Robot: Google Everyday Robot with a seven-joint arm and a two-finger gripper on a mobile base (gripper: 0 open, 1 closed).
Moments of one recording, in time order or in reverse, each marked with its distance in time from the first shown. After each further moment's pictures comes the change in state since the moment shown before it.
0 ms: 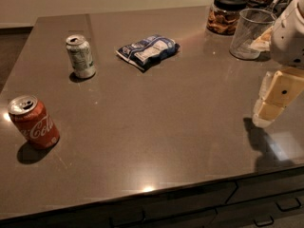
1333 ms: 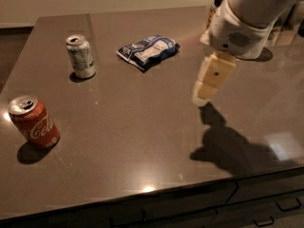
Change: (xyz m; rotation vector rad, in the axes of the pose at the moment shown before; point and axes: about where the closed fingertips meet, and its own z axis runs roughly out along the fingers) arm -0.095 -0.029 0.041 -0.054 -0.141 0.006
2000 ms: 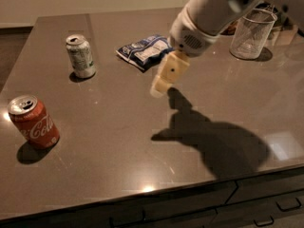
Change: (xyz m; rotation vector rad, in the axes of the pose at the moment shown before) arm -0.074 -0.018 0.053 -0.037 -0.165 0.046
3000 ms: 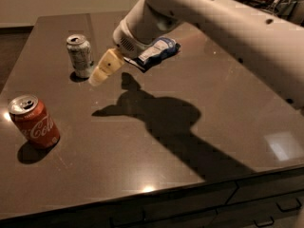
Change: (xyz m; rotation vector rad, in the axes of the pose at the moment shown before) arm -0.119 -0.024 0.104 -0.034 -0.217 0.127
